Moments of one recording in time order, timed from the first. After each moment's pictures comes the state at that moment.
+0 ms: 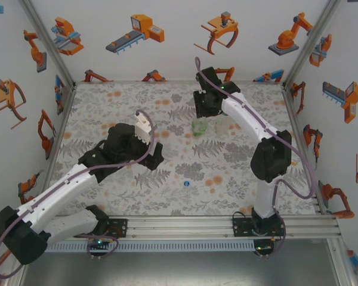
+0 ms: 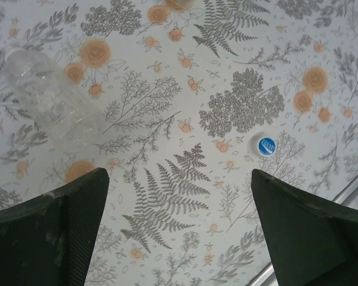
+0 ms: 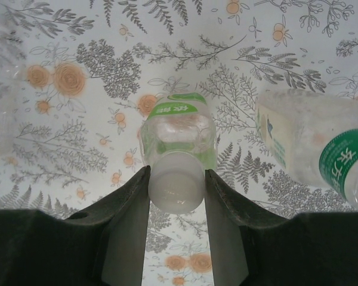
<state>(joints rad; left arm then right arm) -0.73 1.03 0.87 -0.42 0.07 -0.07 0.50 1.96 1.89 -0.93 0.06 0.24</state>
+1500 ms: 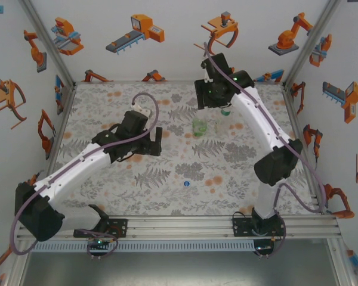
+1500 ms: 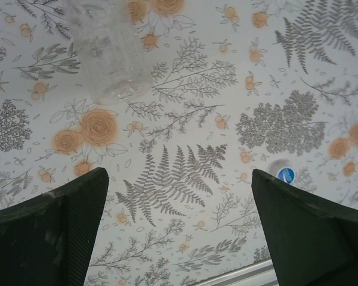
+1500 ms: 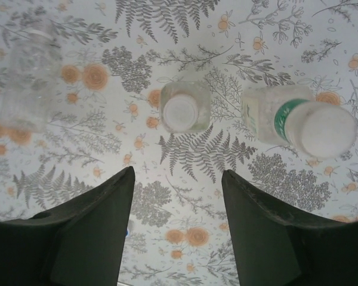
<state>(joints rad) -0.71 1.30 1.10 -0.66 -0.18 -0.38 0.50 1.85 2.07 -1.11 0.05 0.22</state>
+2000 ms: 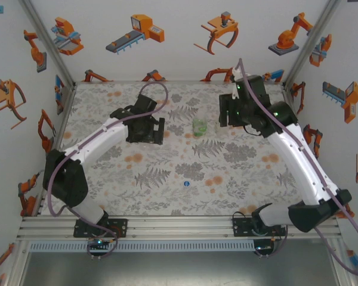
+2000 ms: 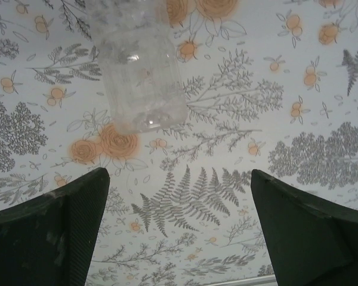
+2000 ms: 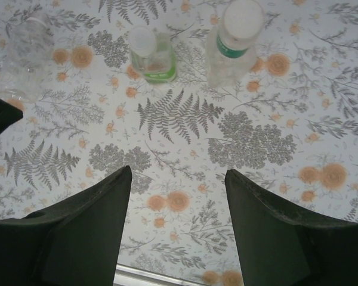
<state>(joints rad) -0.60 1.66 1.38 -0.81 -0.16 -0.38 0.49 1.32 1.61 -1.02 0.15 0.23</state>
